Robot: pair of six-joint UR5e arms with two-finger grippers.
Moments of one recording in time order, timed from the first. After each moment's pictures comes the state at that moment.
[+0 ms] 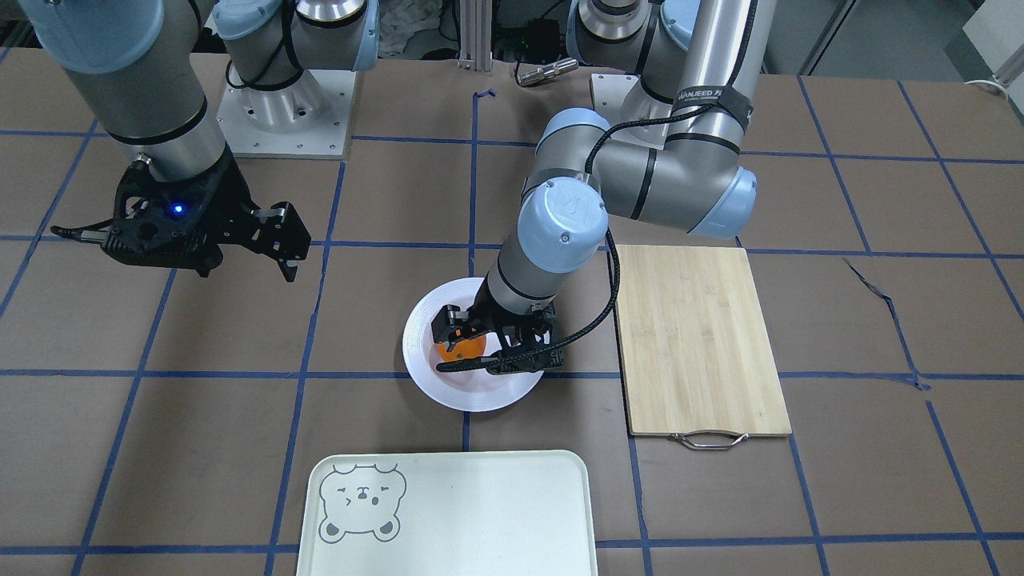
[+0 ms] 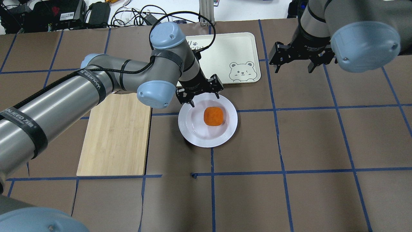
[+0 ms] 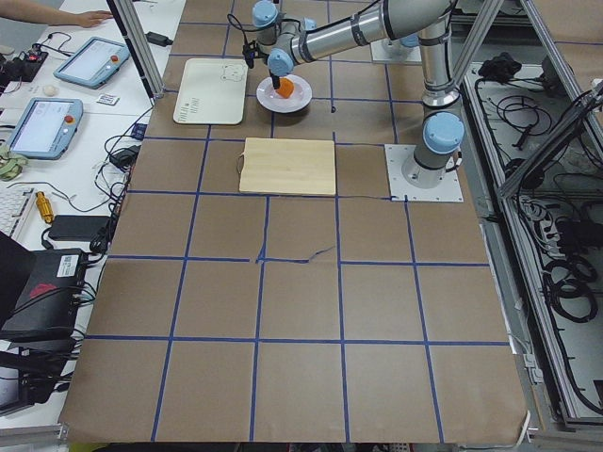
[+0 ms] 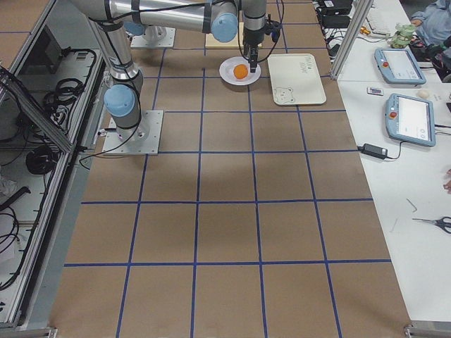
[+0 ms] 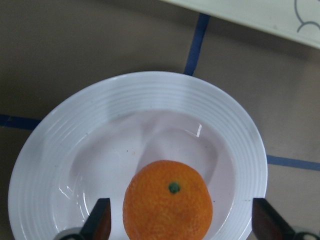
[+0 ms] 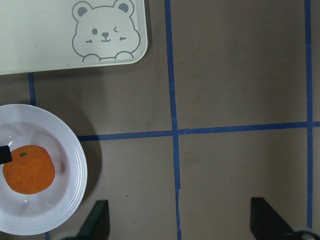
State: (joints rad) left arm -1.83 -1.99 -1.66 -1.03 1.33 -0.45; right arm 1.58 -1.49 1.66 -1.81 -1.57 0.06
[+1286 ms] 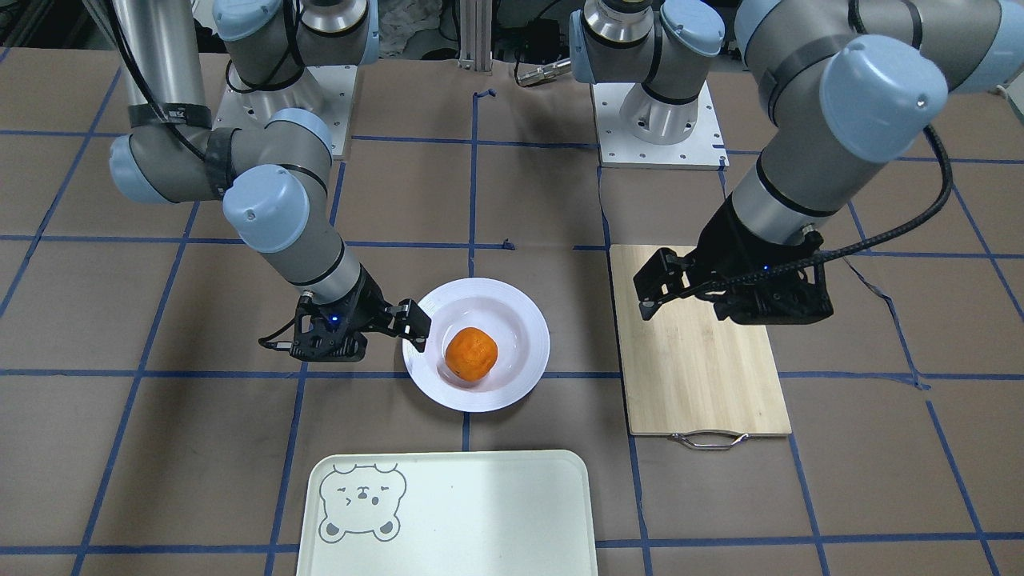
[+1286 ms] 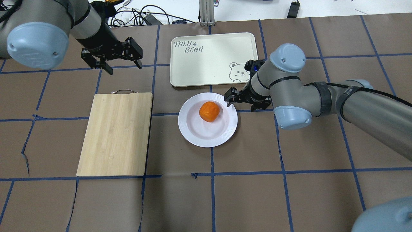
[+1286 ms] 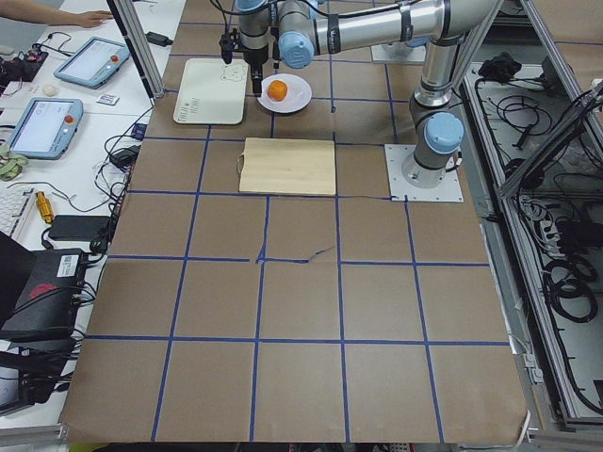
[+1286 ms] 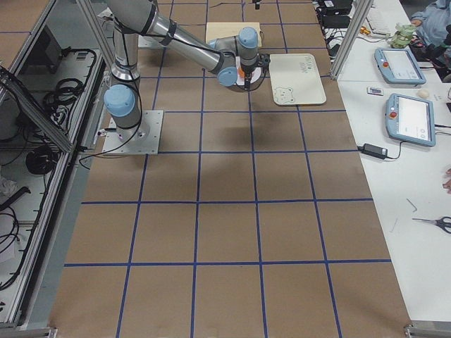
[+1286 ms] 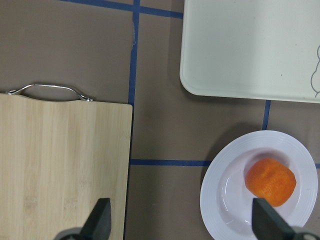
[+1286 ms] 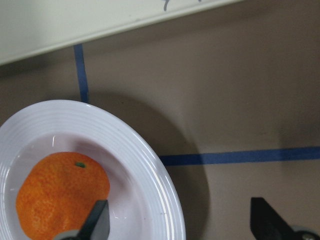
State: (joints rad) left arm -1.51 -1.73 -1.58 -1.38 1.46 -0.03; right arm 1.68 -1.23 1.98 -2.43 -1.28 0.25
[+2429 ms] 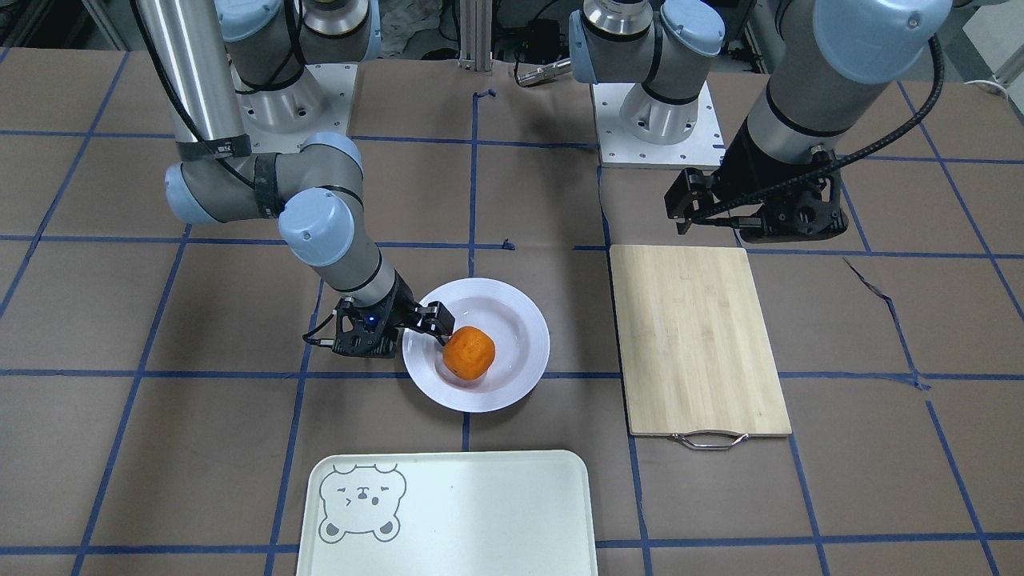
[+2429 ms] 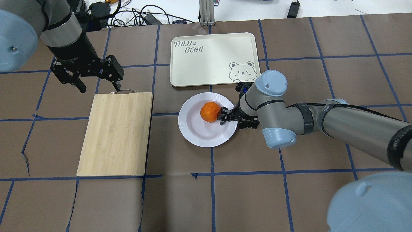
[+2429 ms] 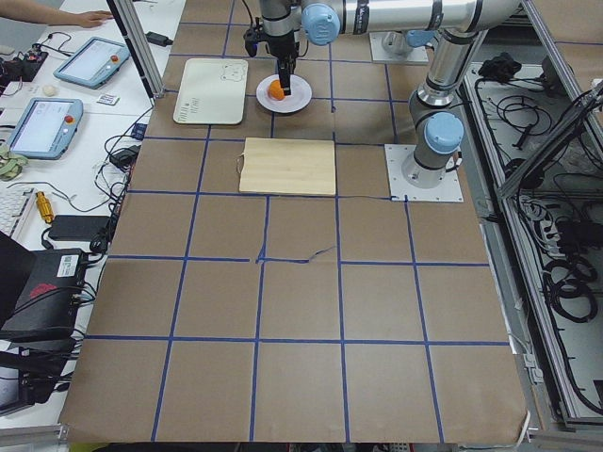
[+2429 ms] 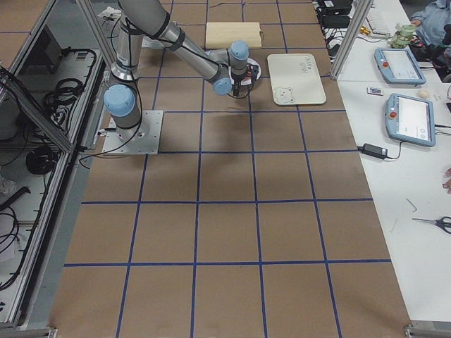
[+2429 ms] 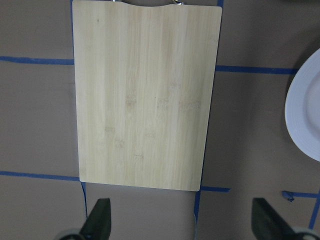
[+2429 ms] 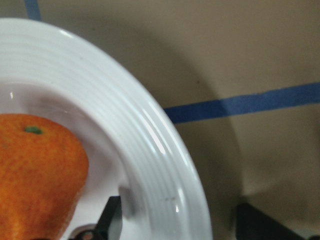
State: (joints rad) left arm -1.51 -1.61 -1.57 -1.64 1.56 0.04; right arm 1.73 -1.15 2.05 -2.56 -1.27 0.37
